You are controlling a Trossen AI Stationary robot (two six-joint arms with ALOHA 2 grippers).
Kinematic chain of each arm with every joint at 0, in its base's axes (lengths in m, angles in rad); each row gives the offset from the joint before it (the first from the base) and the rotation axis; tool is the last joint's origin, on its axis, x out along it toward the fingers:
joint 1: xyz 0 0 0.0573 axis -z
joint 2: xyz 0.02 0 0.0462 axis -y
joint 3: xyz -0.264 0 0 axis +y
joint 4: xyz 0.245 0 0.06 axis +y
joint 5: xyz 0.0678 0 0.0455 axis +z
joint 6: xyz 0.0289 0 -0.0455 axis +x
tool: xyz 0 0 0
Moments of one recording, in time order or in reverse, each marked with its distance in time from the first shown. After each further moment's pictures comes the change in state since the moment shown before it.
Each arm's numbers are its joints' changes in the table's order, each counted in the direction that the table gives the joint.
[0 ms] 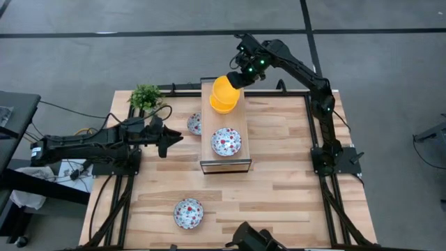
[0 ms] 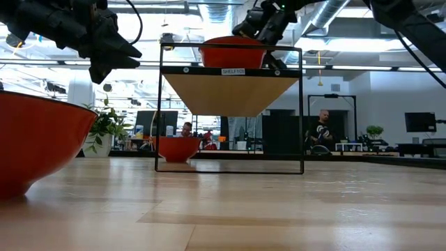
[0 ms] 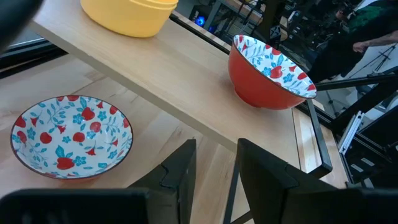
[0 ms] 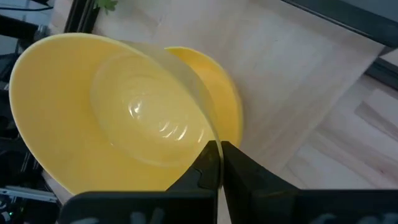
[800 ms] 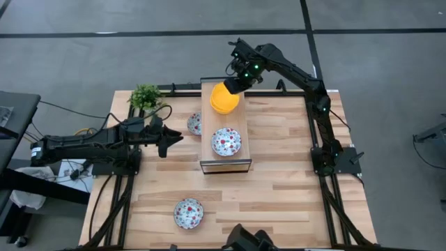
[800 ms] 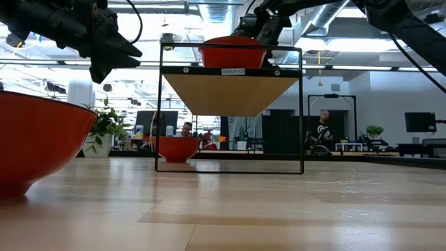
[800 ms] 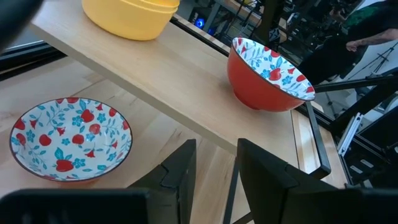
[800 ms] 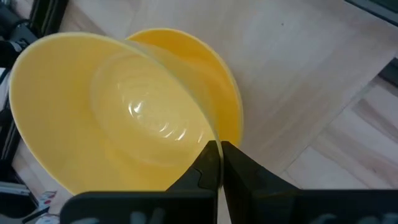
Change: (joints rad) left arm 0.000 0.000 0.000 -0.008 0.000 0.000; right arm -0.030 -0.047 0.000 0.021 -0.043 -0.043
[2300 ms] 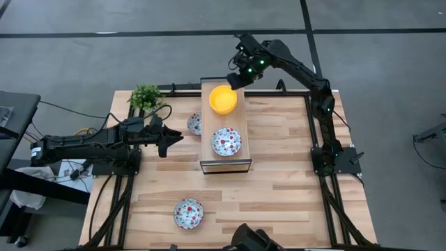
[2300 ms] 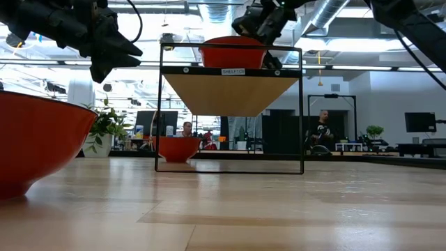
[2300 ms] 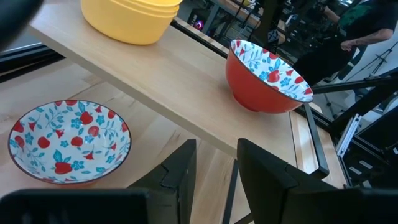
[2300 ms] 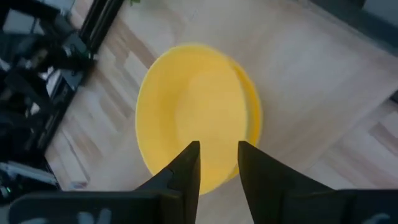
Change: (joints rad) left arm 0.000 0.000 0.000 -0.007 0.000 0.000; right arm 0.018 0.049 -0.014 -0.037 0.080 -0.046
